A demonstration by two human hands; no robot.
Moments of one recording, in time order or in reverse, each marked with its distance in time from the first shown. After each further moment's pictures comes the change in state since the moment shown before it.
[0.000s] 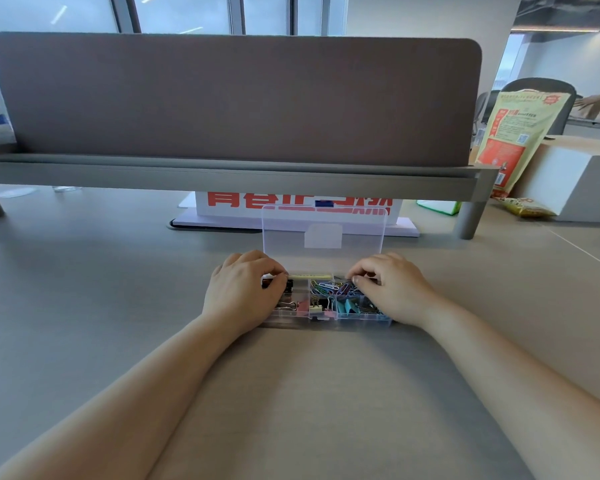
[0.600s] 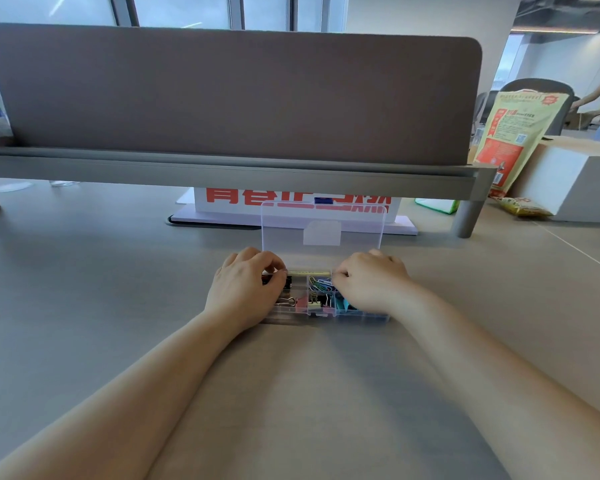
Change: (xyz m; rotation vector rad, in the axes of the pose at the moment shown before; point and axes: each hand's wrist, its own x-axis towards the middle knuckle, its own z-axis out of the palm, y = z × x) left_hand -0.002 0.002 0.003 -0.044 -0.058 -0.066; right_hand 0.010 -0.041 -0.001 -0.241 -0.220 0.162
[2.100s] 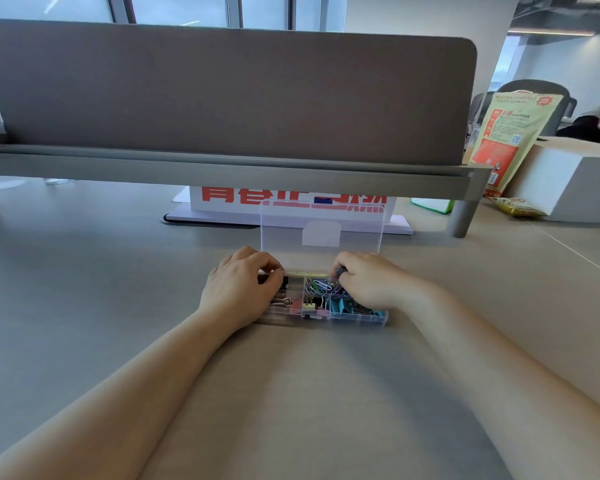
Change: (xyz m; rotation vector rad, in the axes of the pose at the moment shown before) left_hand 0.000 0.003 0.000 -0.019 -0.021 -0.026; right_hand -0.006 0.006 -0.014 0.178 -0.122 -0.075
